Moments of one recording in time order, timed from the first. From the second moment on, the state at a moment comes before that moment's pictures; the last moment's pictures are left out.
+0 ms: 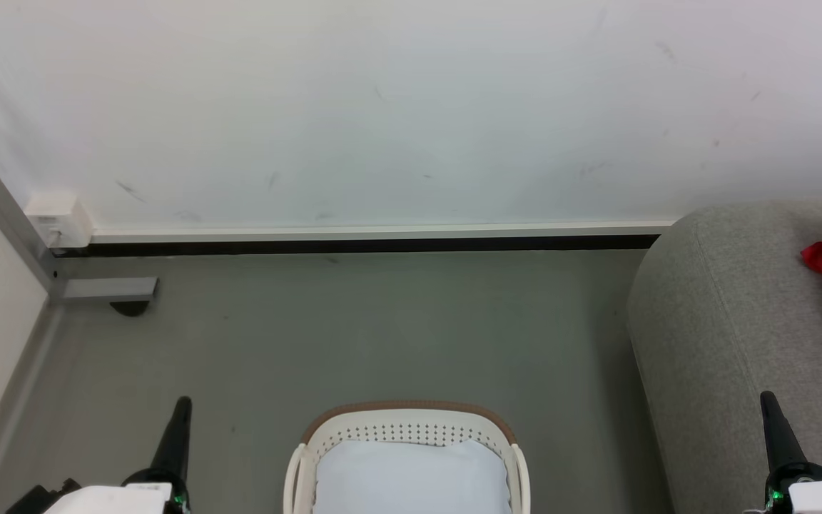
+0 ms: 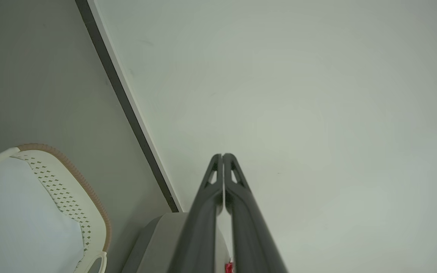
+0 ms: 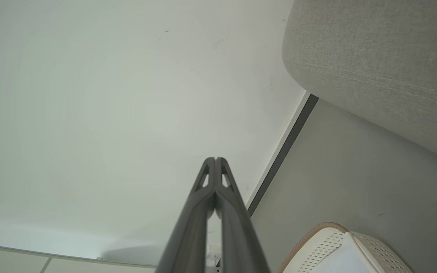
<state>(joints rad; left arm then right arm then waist) -0.08 0.05 0.09 0.25 -1.40 -0.11 0.06 -0.08 -0.04 -0.10 0.26 1.39 0.13 0.06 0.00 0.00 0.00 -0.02</state>
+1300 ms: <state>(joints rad) -0.10 0.05 0.11 0.25 -1.61 -0.13 0.11 -0.10 -0.05 -0.11 0.25 1.61 0.13 0.11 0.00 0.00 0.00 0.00</state>
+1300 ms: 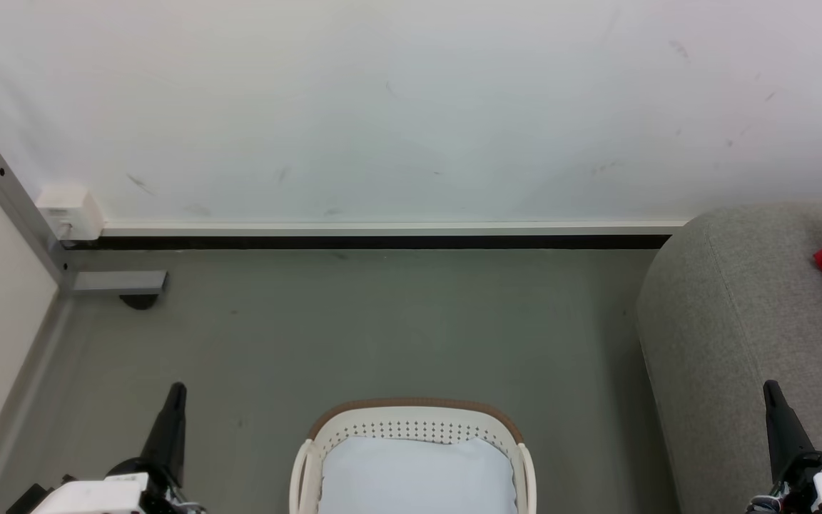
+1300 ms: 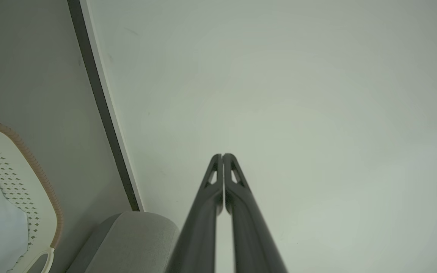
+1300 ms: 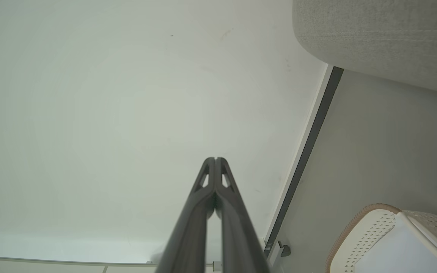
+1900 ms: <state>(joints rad) -0.10 0.05 0.11 0.25 -1.61 -0.13 0.11 -0.10 -0.05 -0.11 0.25 1.61 0.13 0.11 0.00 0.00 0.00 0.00</state>
